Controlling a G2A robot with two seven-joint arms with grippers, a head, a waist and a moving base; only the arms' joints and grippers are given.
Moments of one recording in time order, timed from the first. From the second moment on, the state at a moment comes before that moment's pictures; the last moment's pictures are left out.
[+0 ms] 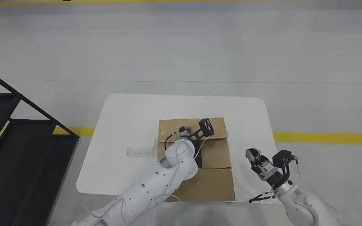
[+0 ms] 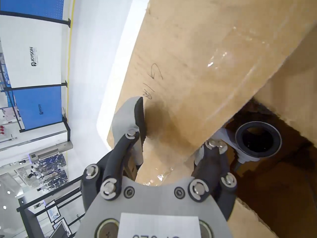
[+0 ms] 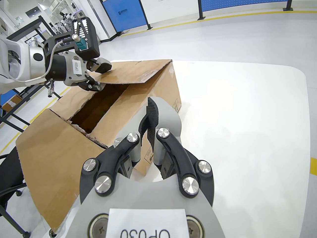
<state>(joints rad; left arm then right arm) 0.89 -1.45 -0.65 -1.41 1.87 -0.12 -0.98 -1.73 -1.07 1.53 -1.65 -0.91 -0.56 -0.13</state>
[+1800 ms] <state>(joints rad) 0.59 -1.66 -0.69 -0.93 2.01 0.11 -1.10 -1.73 -1.09 1.52 -1.58 -0.90 -0.47 -0.15</state>
